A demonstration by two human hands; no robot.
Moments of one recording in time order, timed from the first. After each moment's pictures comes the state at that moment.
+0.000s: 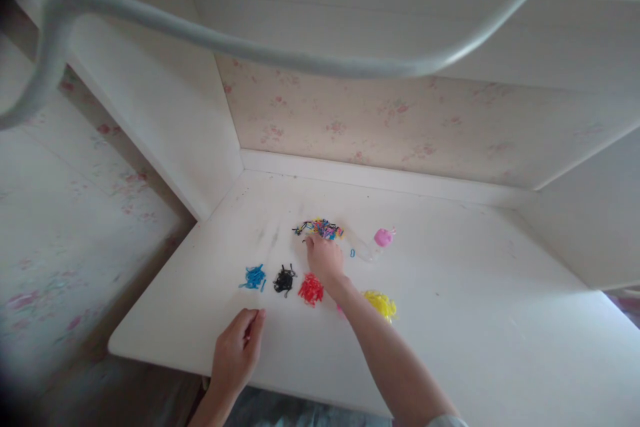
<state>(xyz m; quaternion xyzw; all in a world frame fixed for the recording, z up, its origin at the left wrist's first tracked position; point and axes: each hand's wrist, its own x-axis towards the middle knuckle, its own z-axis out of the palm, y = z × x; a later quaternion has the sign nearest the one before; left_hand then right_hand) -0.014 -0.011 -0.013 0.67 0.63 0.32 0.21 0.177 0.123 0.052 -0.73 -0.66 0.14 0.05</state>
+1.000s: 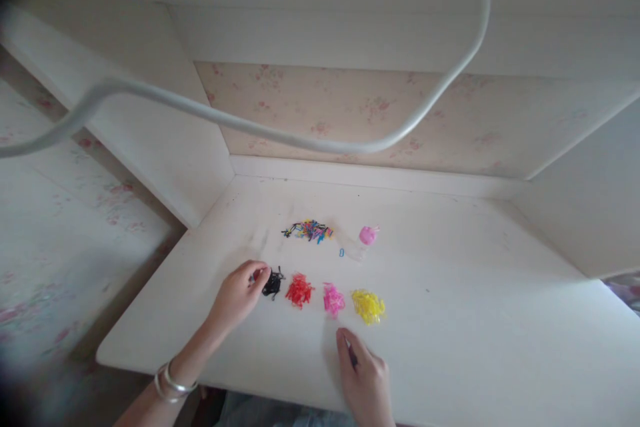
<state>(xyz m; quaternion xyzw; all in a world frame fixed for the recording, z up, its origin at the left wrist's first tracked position) 0.010 0.075 0.050 0.76 0.59 0.21 0.17 0.249 -0.067 -0.012 -0.72 -0.55 0.21 0.36</state>
